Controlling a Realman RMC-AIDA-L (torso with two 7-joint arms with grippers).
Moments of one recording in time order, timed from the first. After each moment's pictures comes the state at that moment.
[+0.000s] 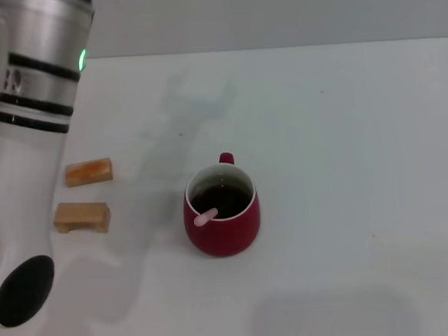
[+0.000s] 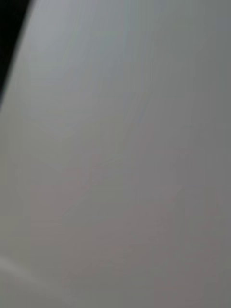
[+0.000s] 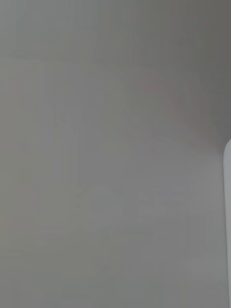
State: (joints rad) left arm -0.36 -2.07 2.09 1.09 -0.54 1.07 0.24; right arm 0.06 2.08 0.09 0.35 -1.22 -1.57 -0.20
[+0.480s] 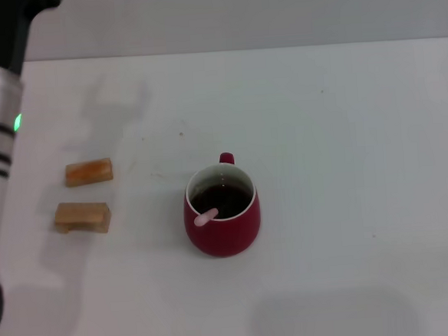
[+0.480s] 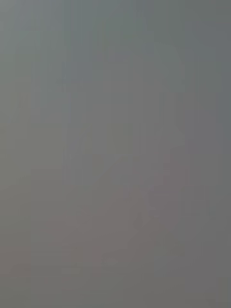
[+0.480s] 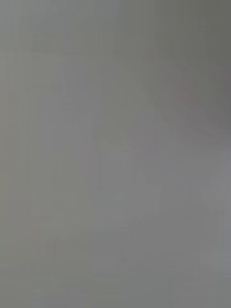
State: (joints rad) left arm -0.38 -2.07 1.97 0.71 -0.59 1.10 0.20; right arm 0.07 2.08 0.06 0.35 -1.22 -1.62 -0.20
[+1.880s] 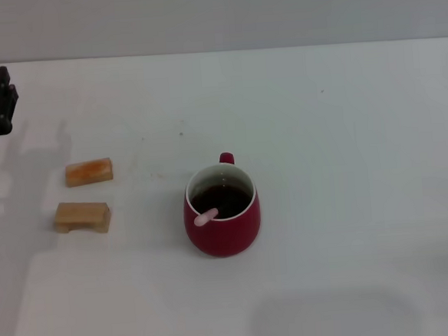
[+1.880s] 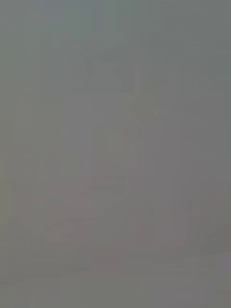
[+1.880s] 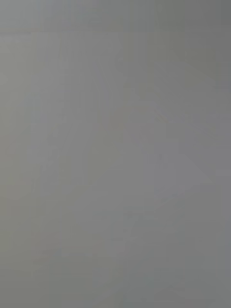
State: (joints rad) left arm -0.37 -2.07 1.95 0.29 -0.58 1.14 0.08; right arm 0.07 2.09 -0.05 0.38 -1.21 -1.82 -0.20
